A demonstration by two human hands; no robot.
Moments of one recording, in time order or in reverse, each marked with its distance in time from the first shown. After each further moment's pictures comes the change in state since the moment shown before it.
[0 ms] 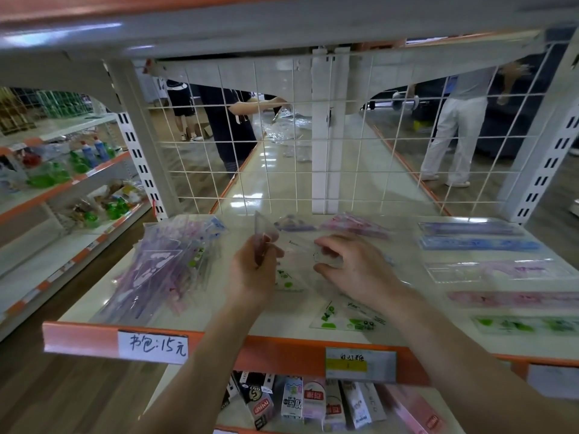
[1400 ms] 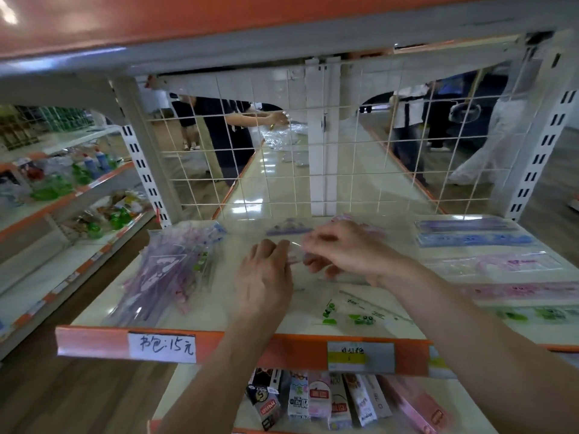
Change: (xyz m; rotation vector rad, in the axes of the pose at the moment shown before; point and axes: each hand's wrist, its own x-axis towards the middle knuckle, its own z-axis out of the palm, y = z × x) left_hand -0.014 -0.003 0.003 0.774 0.013 0.537; right_hand 0.014 -0.042 -0.037 0.642 -0.329 0.407
